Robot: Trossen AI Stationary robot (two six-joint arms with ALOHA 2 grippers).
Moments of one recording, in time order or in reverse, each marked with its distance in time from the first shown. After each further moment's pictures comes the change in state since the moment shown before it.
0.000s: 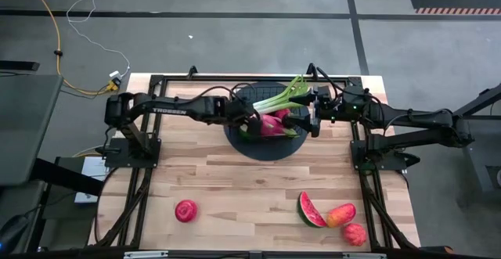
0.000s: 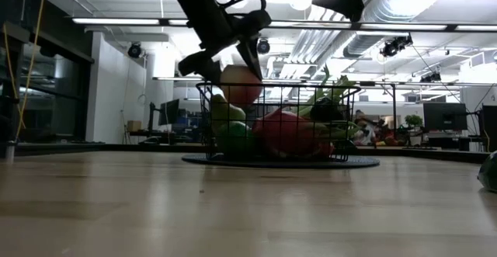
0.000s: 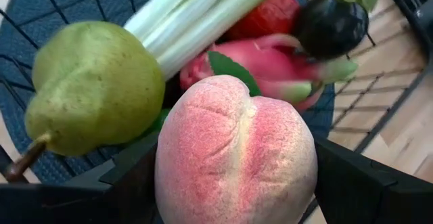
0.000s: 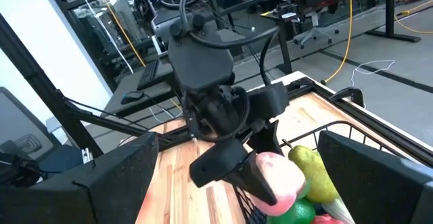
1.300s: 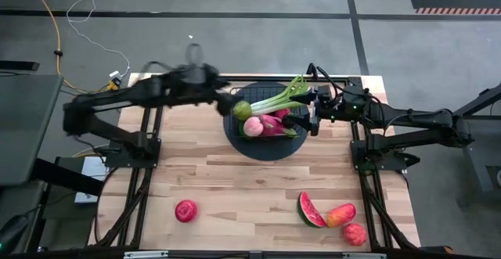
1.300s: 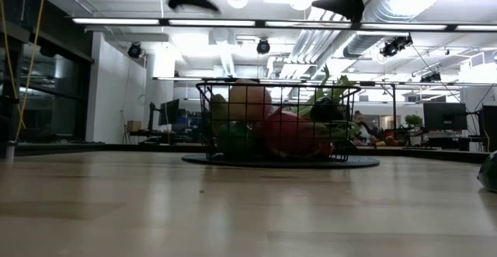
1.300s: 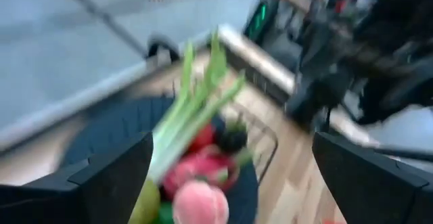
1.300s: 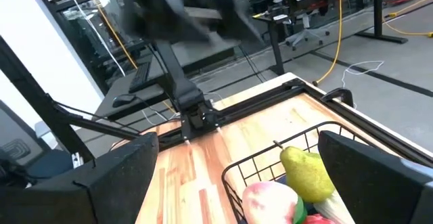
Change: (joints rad) left arm 0.066 -0.435 0.020 0.037 0.017 0.325; right arm 0.001 0.000 0.001 -0.004 0.030 0.001
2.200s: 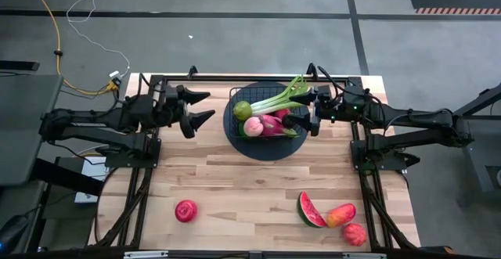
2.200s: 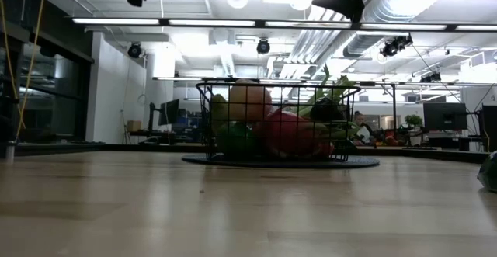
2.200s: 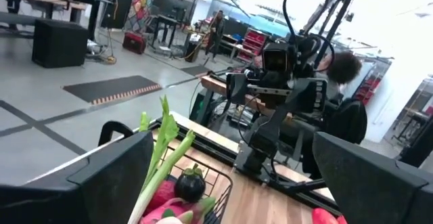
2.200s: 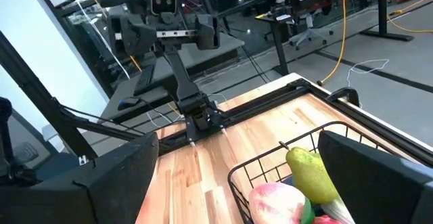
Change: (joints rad) left arm -0.177 -0.517 -0.650 0.638 -0.094 0.171; right arm 0.003 0.000 0.000 0.013 0.000 0.024
